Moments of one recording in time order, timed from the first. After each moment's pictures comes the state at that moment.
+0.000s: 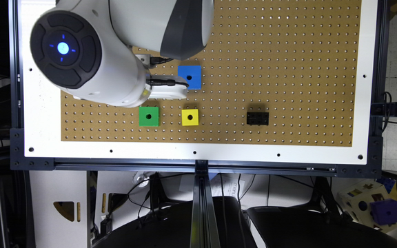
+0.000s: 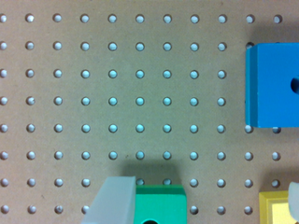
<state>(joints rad) -0.25 0.28 0.05 -2.09 -0.01 2.39 0.59</state>
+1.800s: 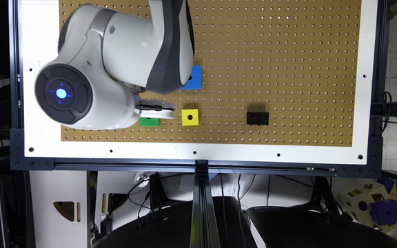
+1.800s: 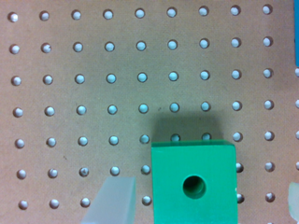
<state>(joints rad) -0.27 0.52 0.04 -1.92 -0.01 2.47 0.58</state>
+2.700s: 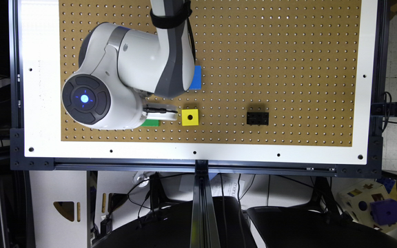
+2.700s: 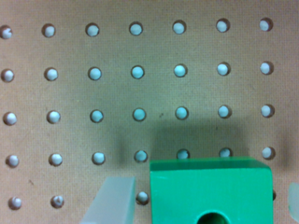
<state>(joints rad) -0.27 0.59 0.05 -1.88 -0.01 2.52 0.58</state>
